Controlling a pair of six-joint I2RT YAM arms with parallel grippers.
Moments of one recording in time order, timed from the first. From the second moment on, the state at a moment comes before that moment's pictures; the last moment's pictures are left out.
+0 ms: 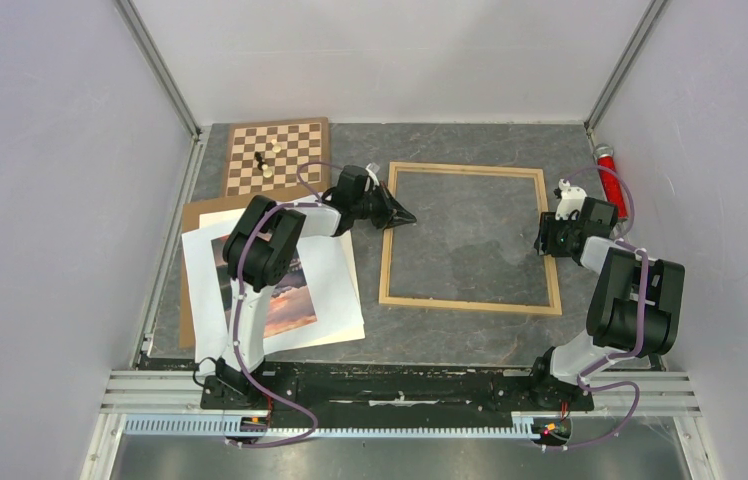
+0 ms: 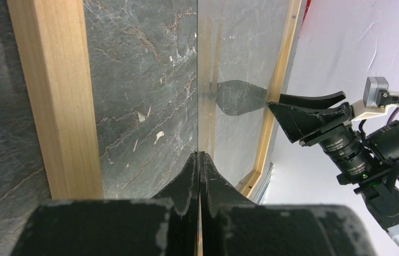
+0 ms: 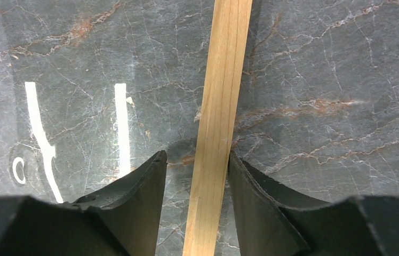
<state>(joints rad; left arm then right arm) -0.50 2.18 1.29 0.33 0.55 -1.04 -0.32 1.59 0.72 0.01 -0.31 -0.24</state>
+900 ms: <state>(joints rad) -0.50 2.12 1.32 0.15 0.60 -1.03 -0.32 1.52 0.68 -0.04 -0.30 -0.31</state>
